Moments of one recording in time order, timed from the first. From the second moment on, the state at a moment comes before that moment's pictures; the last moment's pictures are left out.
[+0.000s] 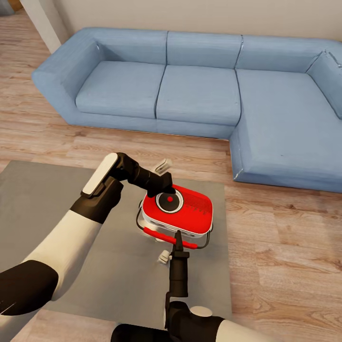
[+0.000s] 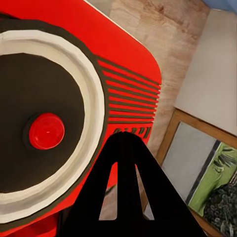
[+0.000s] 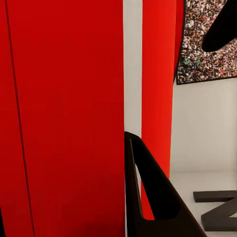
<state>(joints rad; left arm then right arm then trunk) -1.16 -0.03 -0.42 -1.17 2.05 1.04 1.14 -0.64 0.17 1.30 -0.61 0.28 0.60 -1.37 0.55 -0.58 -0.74</state>
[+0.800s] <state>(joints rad) -1.16 -0.02 -0.42 -1.13 2.04 1.04 1.20 -0.64 0.17 1.30 -0.61 0.27 0.60 -1.37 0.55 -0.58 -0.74</state>
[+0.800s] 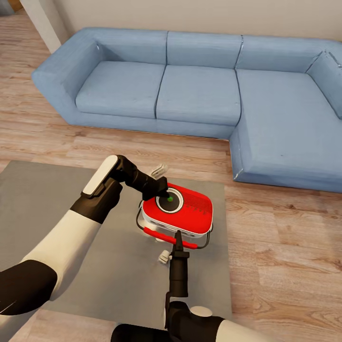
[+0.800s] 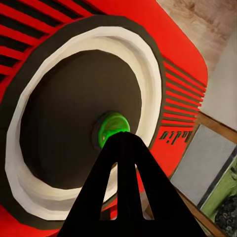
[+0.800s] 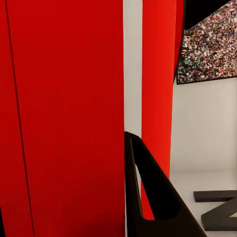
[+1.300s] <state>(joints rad) -1.16 -0.04 -0.42 -1.13 2.03 1.04 1.20 -0.64 0.17 1.30 -0.61 0.27 0.60 -1.37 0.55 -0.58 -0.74</state>
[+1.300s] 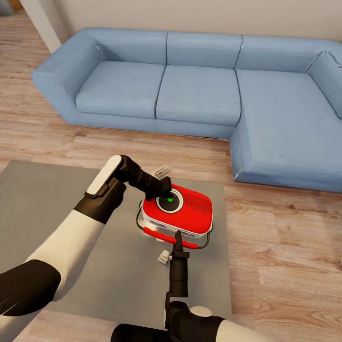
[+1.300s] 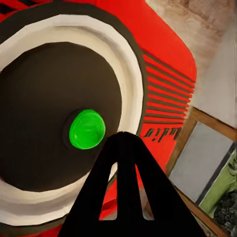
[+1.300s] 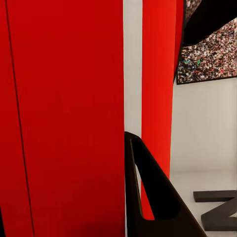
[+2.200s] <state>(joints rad) -1.21 0.26 -0.29 -1.45 2.31 1.05 1.16 -0.64 0.01 0.70 -1.36 0.27 0.97 -0.61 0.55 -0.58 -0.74</state>
